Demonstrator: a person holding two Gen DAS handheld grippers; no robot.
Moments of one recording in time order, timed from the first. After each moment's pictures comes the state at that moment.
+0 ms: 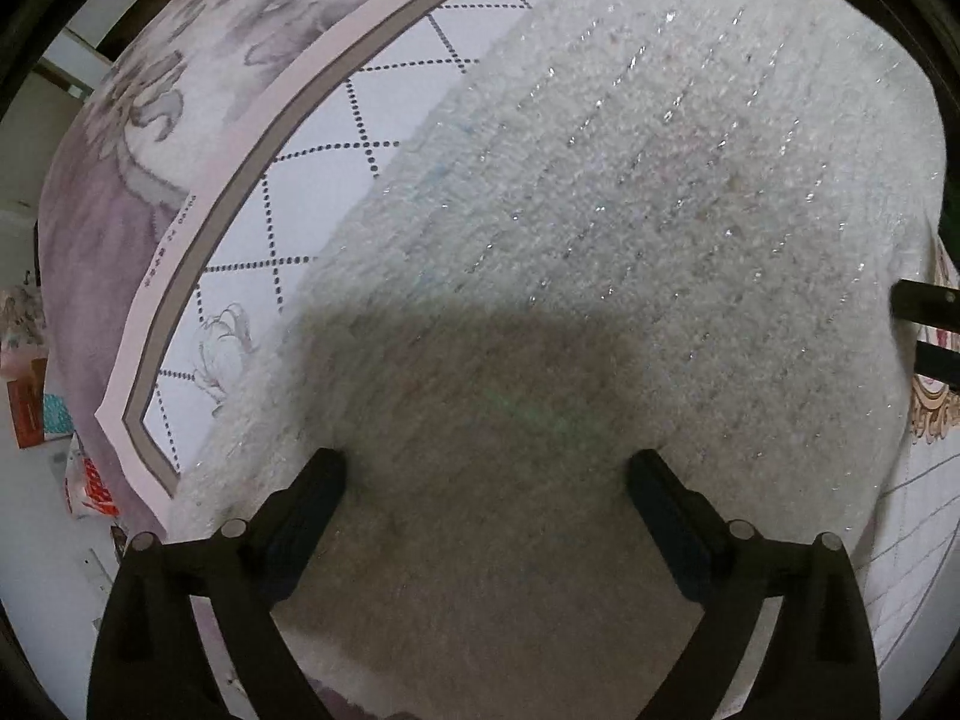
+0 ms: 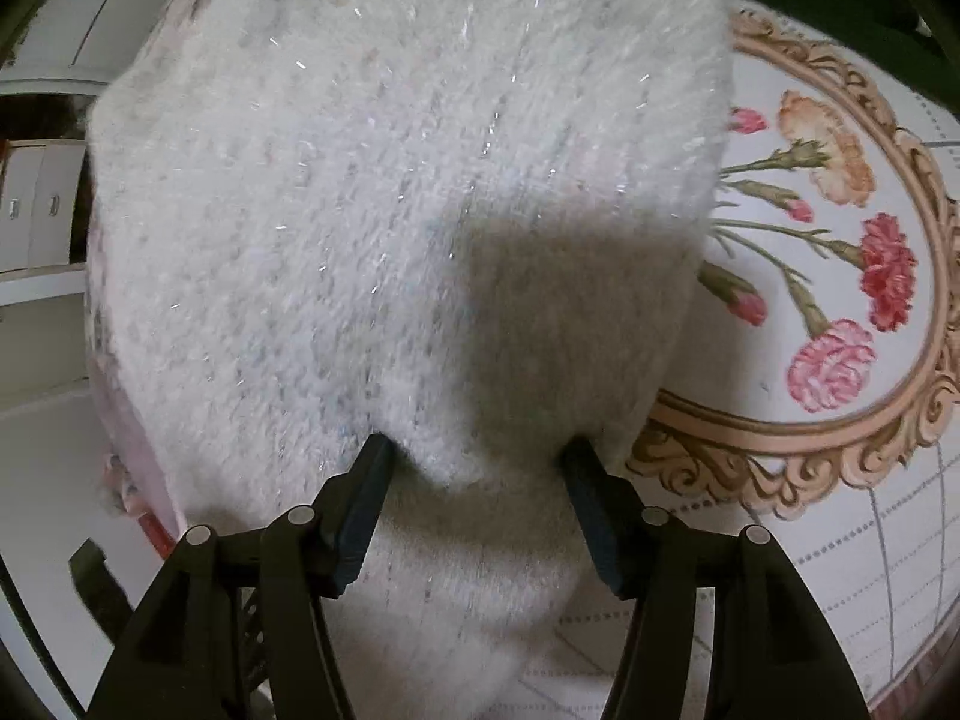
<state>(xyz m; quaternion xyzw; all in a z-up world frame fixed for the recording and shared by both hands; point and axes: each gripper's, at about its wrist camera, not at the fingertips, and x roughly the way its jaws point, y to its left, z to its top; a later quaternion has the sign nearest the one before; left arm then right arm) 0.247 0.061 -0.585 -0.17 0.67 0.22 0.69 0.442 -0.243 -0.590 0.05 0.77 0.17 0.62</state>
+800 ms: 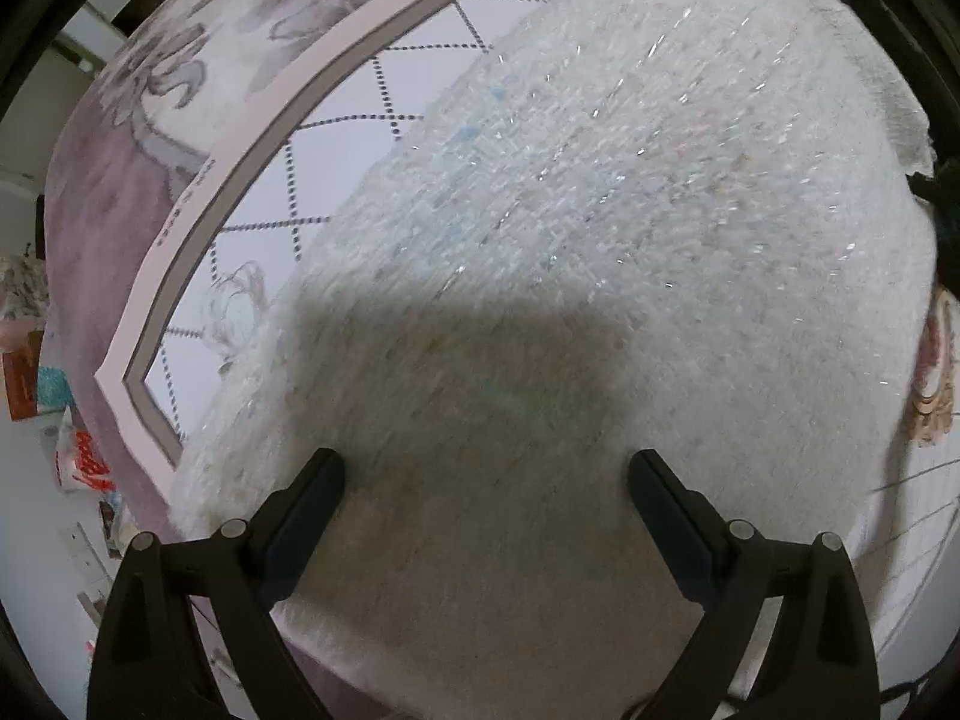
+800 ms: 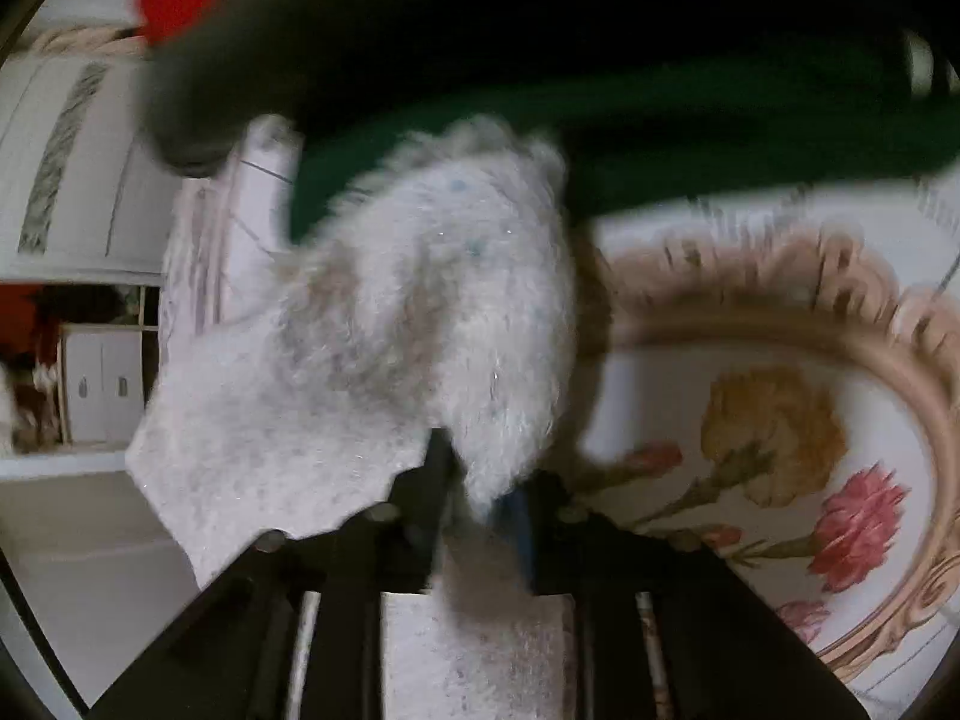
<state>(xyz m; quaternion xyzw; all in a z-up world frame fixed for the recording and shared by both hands) 0.226 0.061 -0.573 -0.20 0.66 0.23 0.68 0.566 -0.333 -0.614 0.24 0.69 0.15 0.67</state>
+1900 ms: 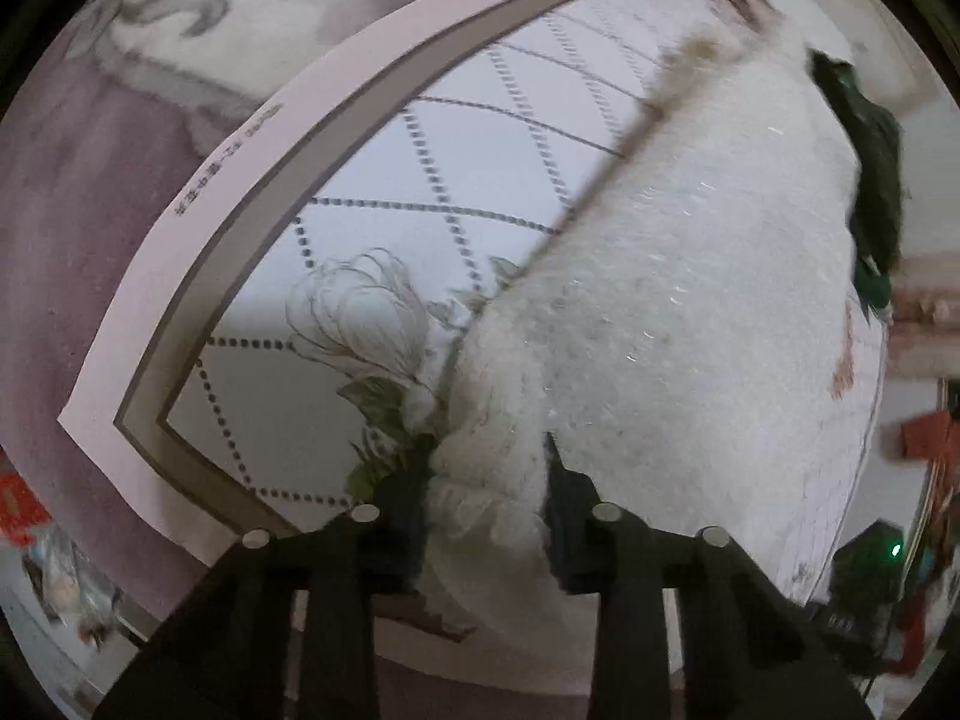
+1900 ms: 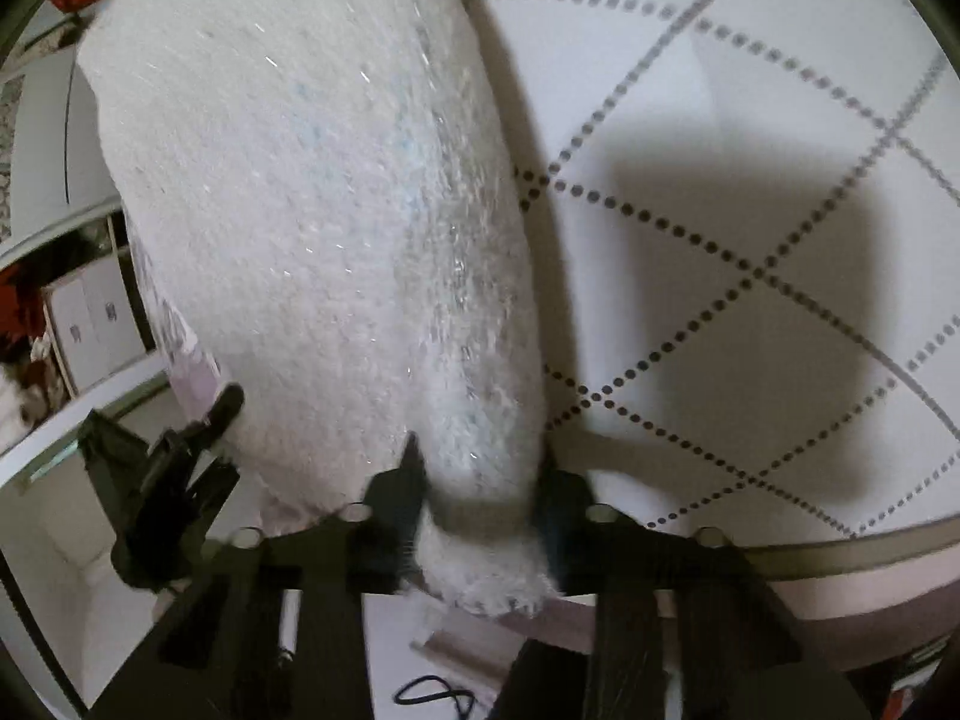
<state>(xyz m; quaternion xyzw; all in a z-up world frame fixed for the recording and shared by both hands) 0.165 0.161 -0.578 -0.29 0.64 0.07 0.71 0.219 -0.372 -0.600 0.29 0.78 0.10 0.54</state>
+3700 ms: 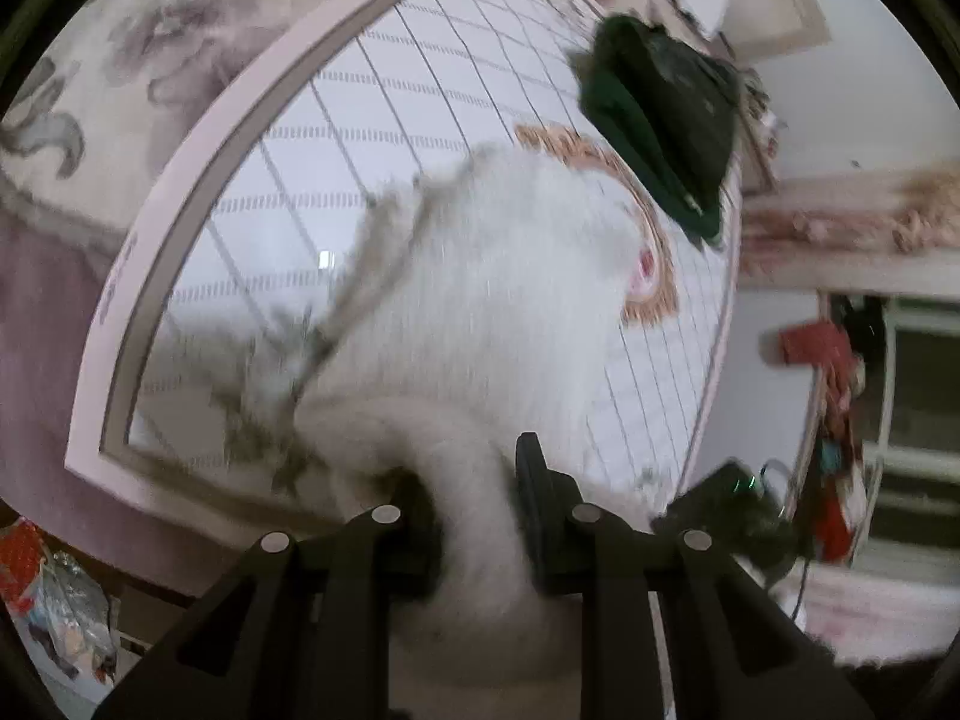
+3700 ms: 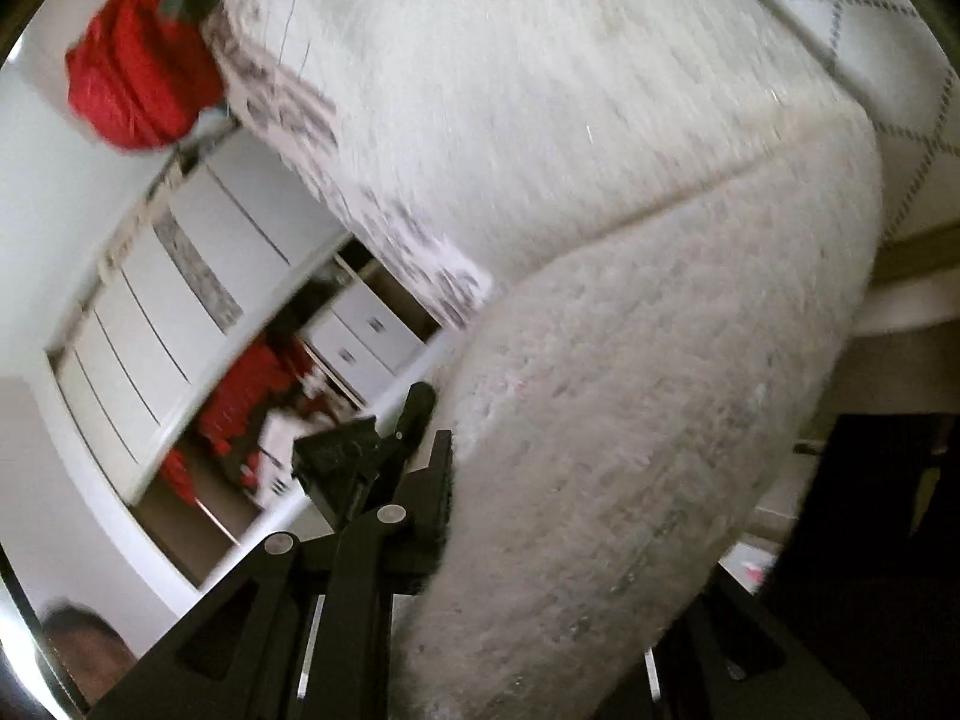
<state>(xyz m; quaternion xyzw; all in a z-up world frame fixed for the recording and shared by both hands) 0.252 0.139 -0.466 -0.35 0.65 -0.08 0.67 0.218 -0.252 -0.507 0.64 0.68 0.17 0.33</state>
